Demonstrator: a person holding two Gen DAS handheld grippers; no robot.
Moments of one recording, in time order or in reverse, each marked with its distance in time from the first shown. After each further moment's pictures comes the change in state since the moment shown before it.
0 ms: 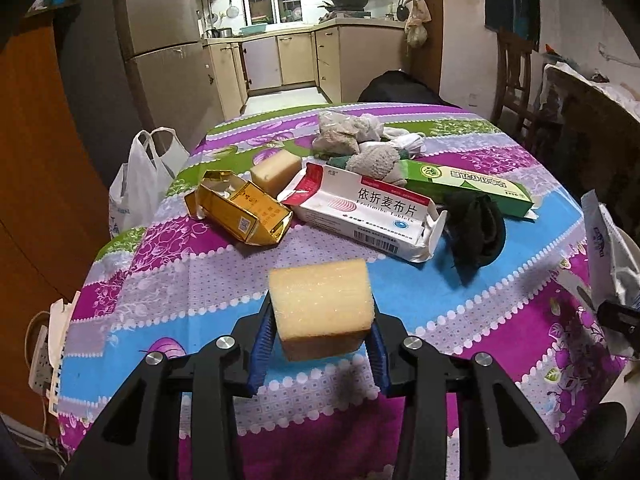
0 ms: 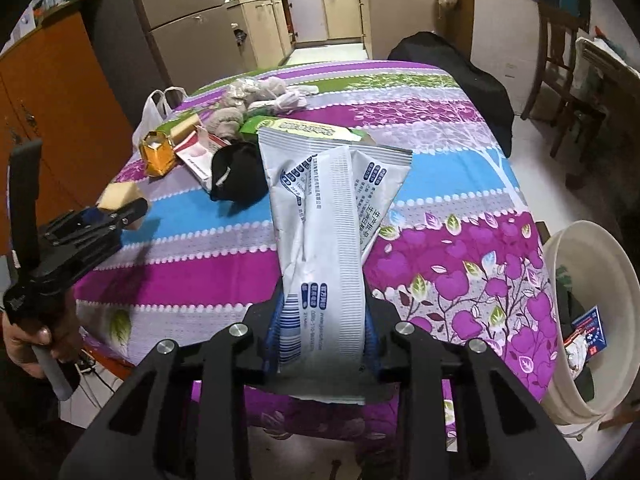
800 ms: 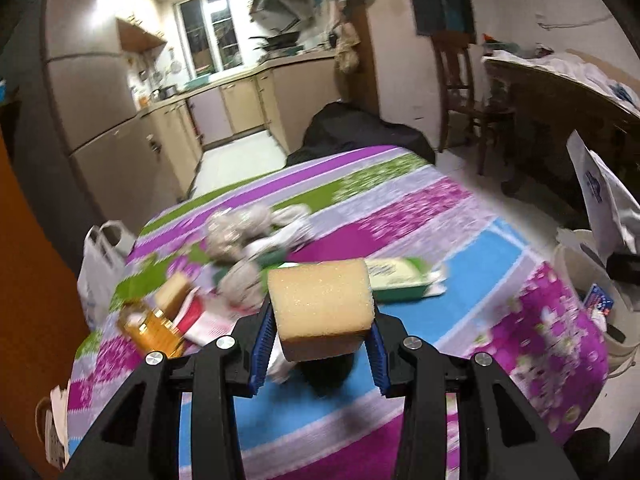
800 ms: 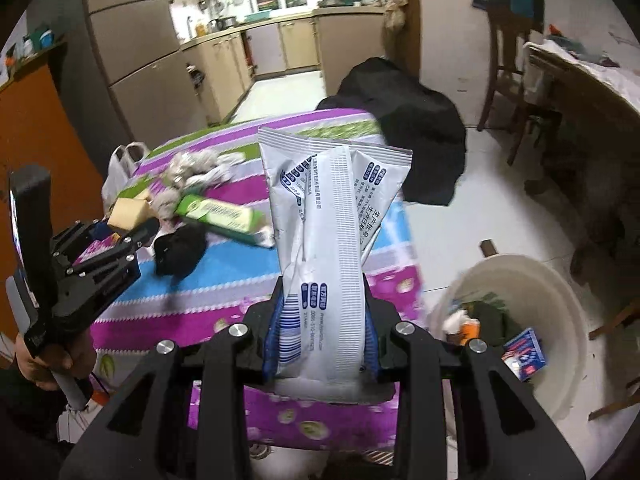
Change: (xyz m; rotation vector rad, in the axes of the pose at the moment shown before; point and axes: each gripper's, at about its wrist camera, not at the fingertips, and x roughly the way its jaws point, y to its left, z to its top) left arm -0.020 -0.126 0.075 0.212 -0.142 -0.093; right arm -0.068 -0.090 0.037 0.103 -0.107 -0.122
